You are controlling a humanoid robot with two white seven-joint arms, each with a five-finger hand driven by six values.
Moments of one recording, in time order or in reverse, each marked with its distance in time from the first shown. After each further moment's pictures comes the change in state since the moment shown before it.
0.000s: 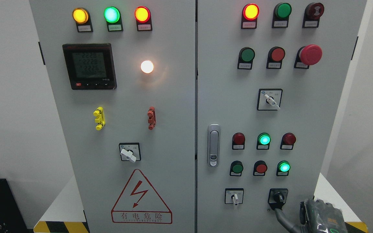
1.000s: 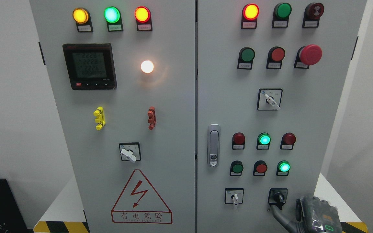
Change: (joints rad) left arm 0.000 0.000 0.000 0.000 0.000 0.000 0.000; right arm -0.034 0.019 0.016 0.019 -0.002 0.025 0.000
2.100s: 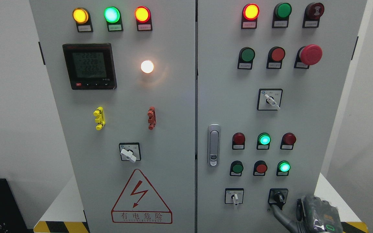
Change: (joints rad) left arm 0.000 0.000 0.000 0.000 0.000 0.000 0.000; right arm 0.003 0.004 -0.017 -0.002 -0.019 0.000 0.004
